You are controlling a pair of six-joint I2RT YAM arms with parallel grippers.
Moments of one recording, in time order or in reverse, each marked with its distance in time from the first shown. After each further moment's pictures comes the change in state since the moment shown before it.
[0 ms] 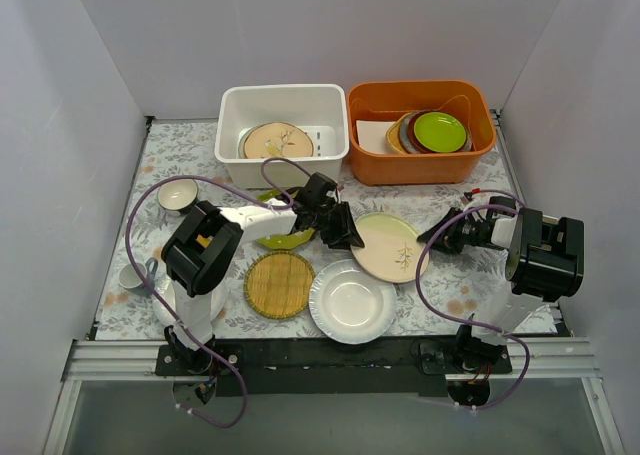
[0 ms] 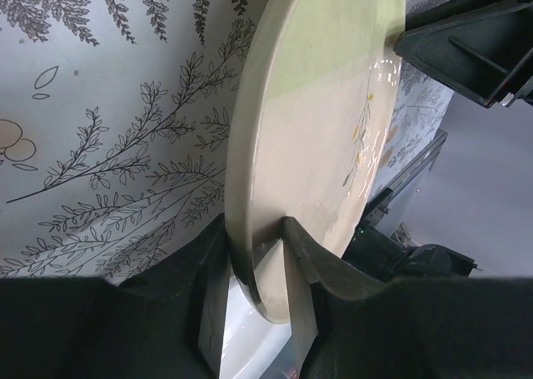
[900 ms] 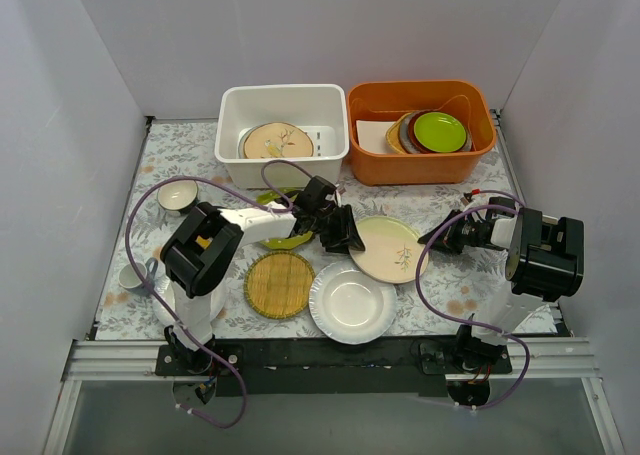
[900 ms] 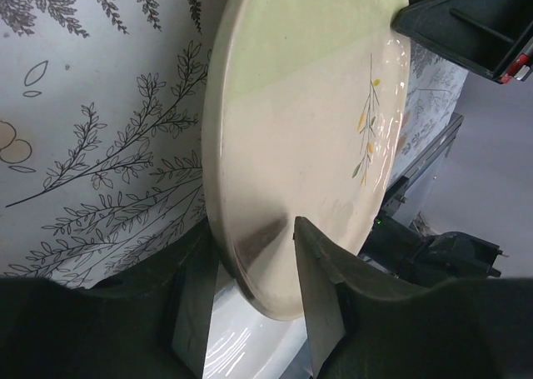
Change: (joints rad) left arm -0.002 -0.018 -0.039 0.026 0.006 0.052; right arm 0.002 0.000 -0.005 0.000 0.019 -0.005
